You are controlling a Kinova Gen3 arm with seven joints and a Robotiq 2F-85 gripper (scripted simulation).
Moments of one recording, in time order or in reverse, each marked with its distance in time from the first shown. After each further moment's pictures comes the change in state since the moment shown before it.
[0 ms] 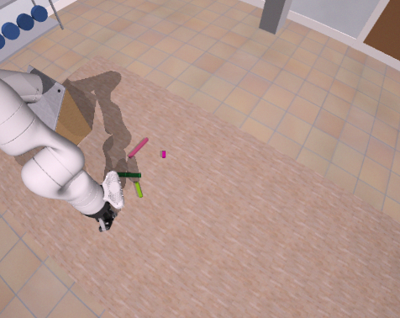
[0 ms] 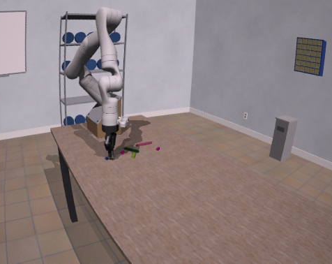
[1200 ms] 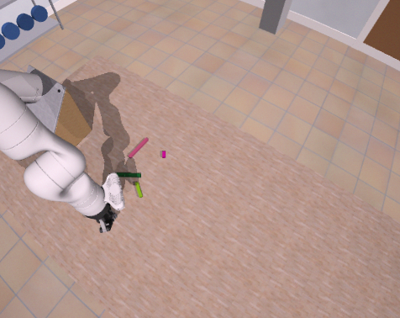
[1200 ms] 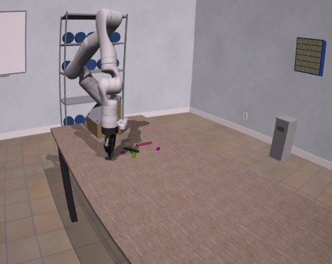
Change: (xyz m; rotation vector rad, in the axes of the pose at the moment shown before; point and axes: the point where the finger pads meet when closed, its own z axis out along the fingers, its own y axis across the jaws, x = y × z) arm -0.002 0.000 0.010 0.002 -0.001 0.003
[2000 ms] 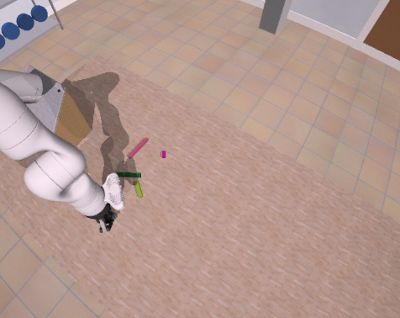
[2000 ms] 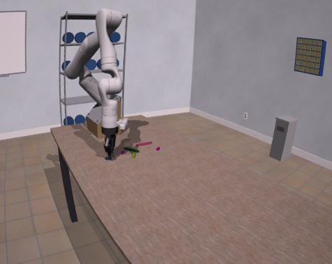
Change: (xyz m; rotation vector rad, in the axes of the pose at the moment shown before) arm 0.000 0.000 0.000 0.000 0.000 0.000
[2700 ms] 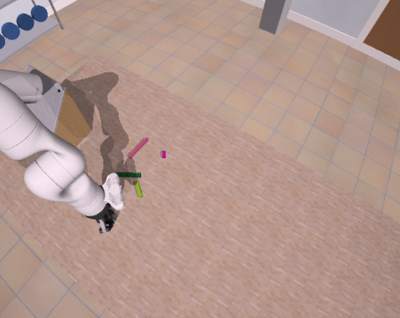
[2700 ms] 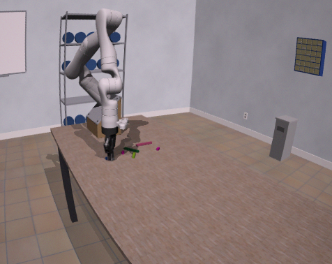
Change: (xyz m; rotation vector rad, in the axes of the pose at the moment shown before) arm 0.000 0.000 0.000 0.000 0.000 0.000
